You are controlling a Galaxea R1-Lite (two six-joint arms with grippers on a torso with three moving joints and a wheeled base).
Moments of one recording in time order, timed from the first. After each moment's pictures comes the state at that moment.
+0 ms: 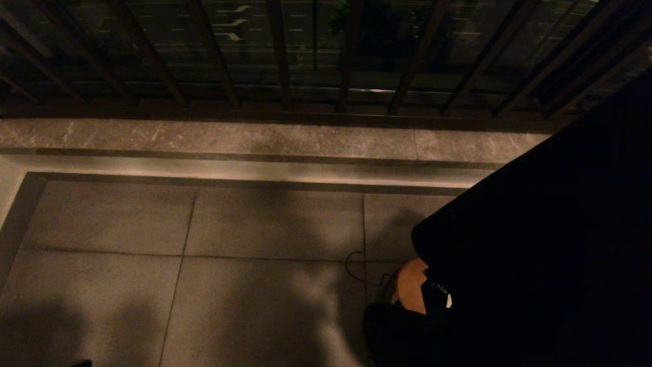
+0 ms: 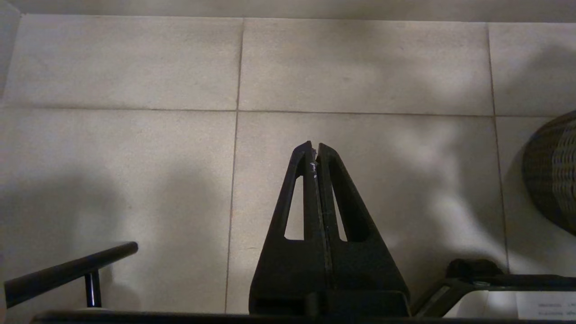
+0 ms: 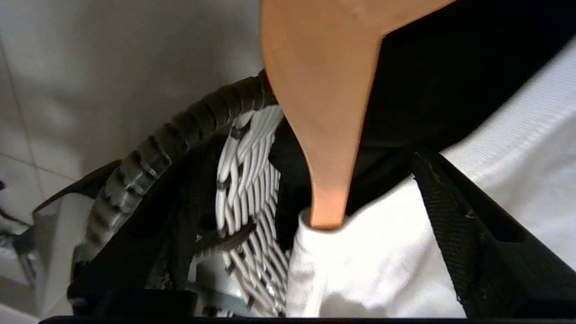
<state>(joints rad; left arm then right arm) 0.00 0.00 0.00 -0.01 0.00 0.00 0.68 1.73 -0.47 -0.52 -0.25 0.28</state>
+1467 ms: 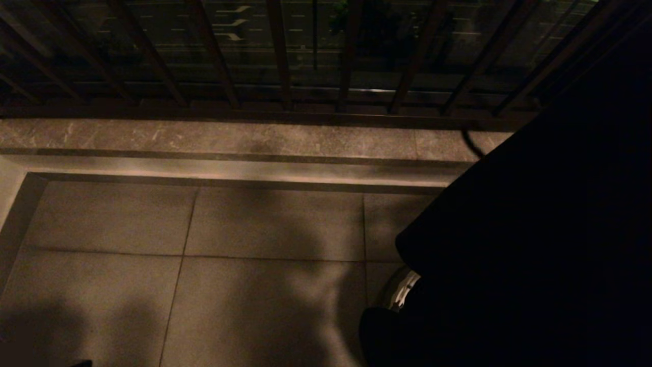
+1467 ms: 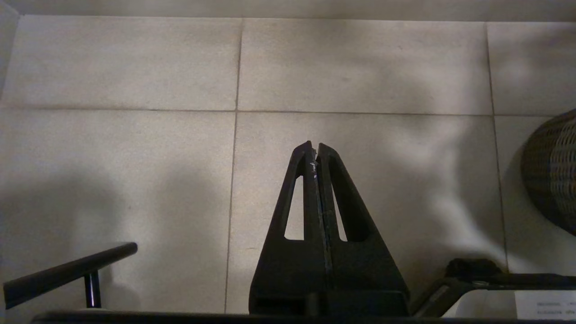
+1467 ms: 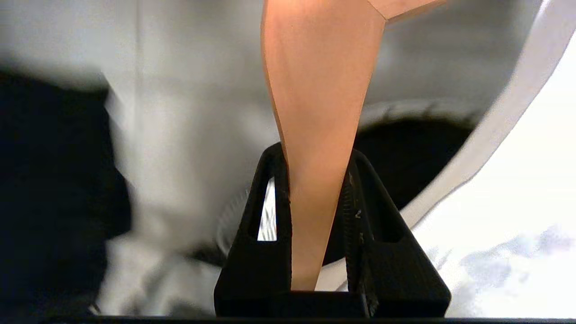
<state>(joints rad) 0.00 0.00 0.00 -0.01 0.00 0.00 0.61 0.93 -0.70 0.03 -0.25 0.30</state>
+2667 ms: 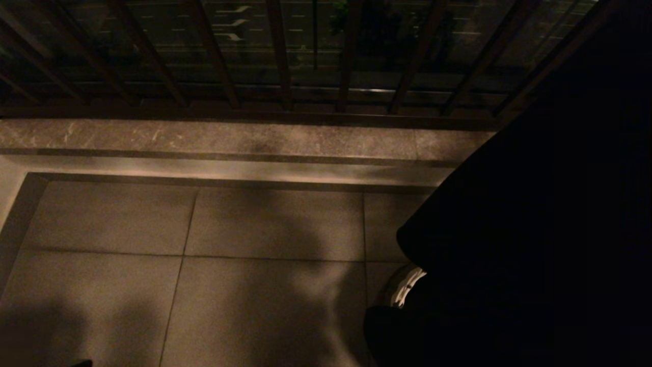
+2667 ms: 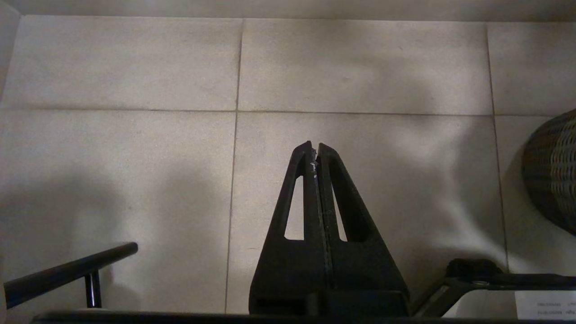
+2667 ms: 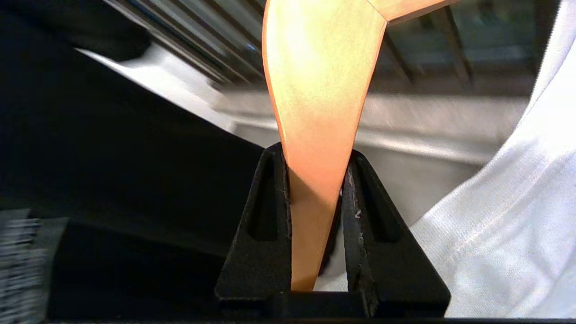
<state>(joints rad) 0.00 0.00 0.00 -0.01 0.00 0.00 0.58 0.67 -1.56 0.62 0.12 0.31</state>
